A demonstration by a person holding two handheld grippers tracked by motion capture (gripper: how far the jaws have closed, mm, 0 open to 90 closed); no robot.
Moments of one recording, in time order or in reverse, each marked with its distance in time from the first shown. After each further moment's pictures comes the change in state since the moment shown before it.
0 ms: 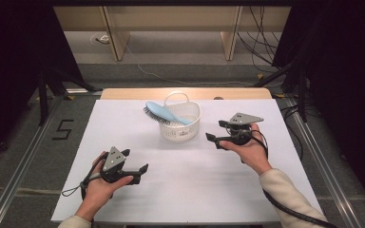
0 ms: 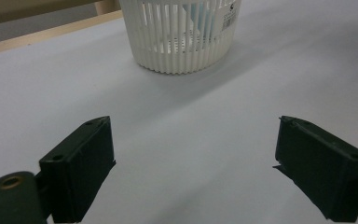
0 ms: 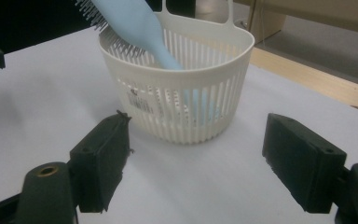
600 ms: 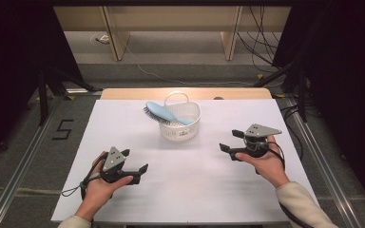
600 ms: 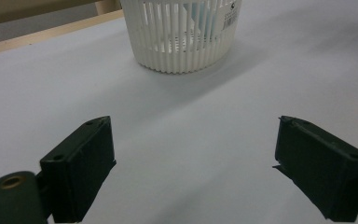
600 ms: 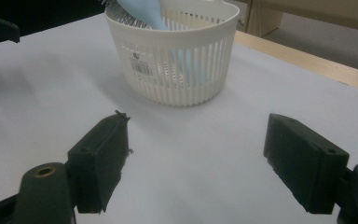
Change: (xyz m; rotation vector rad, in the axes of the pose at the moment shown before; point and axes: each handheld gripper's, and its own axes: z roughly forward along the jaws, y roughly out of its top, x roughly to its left) left arm 0.000 0.000 0.000 0.001 0.003 0.002; right arm -0.004 -0.032 -0.042 -0.002 -0.003 0.000
